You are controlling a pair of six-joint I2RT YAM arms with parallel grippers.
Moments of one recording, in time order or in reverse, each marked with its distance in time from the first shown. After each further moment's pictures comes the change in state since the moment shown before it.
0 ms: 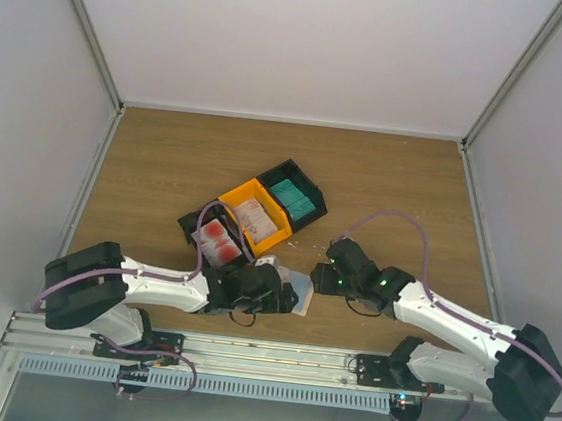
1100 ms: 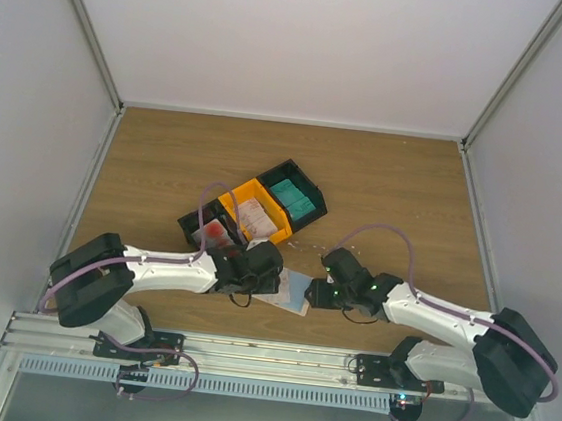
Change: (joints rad) left arm 0.127 0.034 0.151 -0.309 -0.070 0.099; right arm 0.000 0.075 -0.116 0.129 -0.177 0.000
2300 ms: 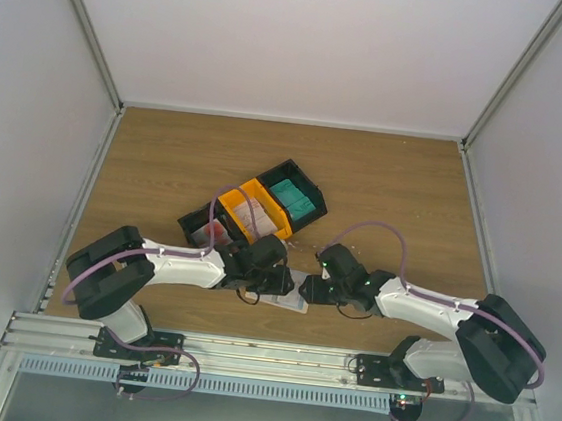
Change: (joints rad) left arm 0.043 0.108 0.014 0.167 0.243 0.130; right arm -0.027 0.107 0.004 0.128 -0.061 -0.031
